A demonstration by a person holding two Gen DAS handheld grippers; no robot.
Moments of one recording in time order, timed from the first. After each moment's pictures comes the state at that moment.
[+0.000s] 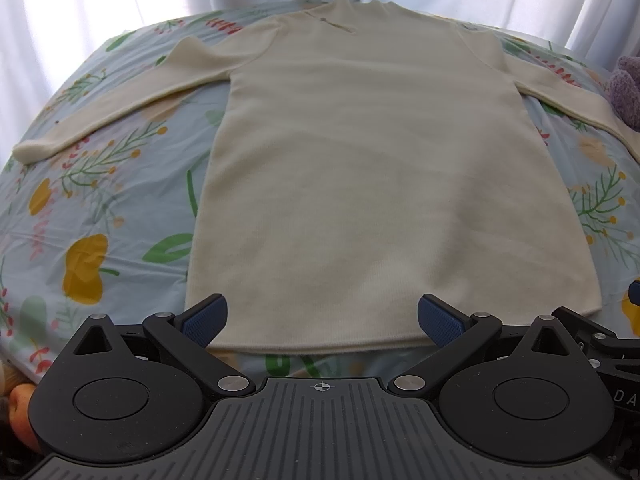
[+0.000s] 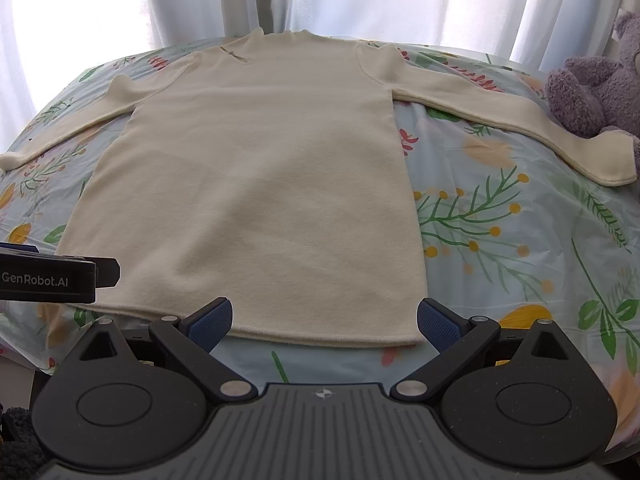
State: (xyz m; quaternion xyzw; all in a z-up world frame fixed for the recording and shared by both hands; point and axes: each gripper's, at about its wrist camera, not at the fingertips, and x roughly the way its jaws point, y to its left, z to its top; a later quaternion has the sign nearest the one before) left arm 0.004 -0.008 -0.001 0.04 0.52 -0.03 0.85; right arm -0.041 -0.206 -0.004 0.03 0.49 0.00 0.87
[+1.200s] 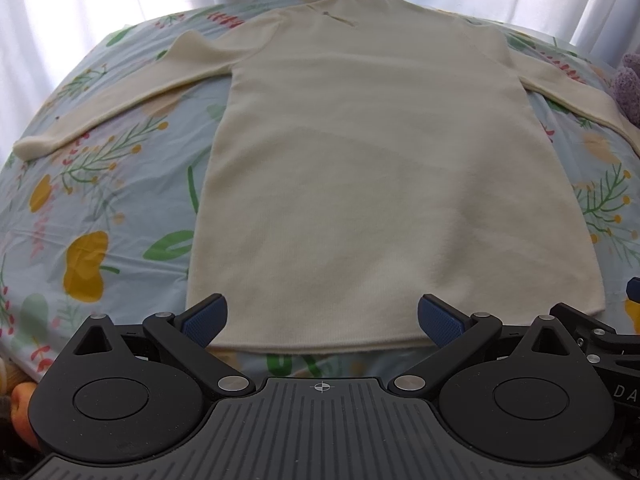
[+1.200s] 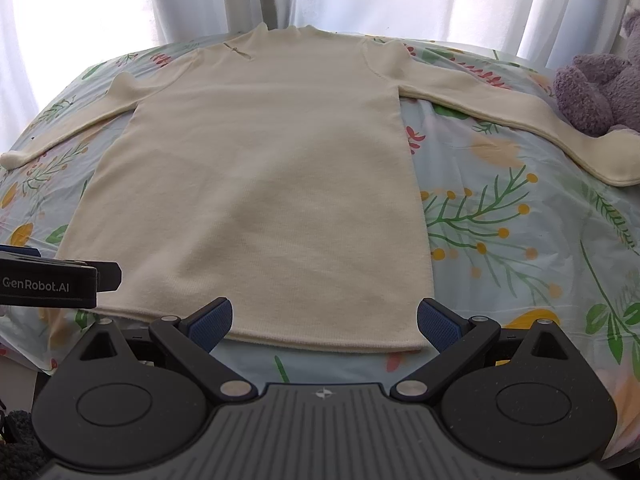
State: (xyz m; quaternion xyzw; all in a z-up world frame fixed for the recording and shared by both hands) left arm 0.009 -0.010 -0.002 0.04 0.53 -0.02 0.84; right arm -0.034 -0.208 -0.008 0.03 0.49 0.00 0.87
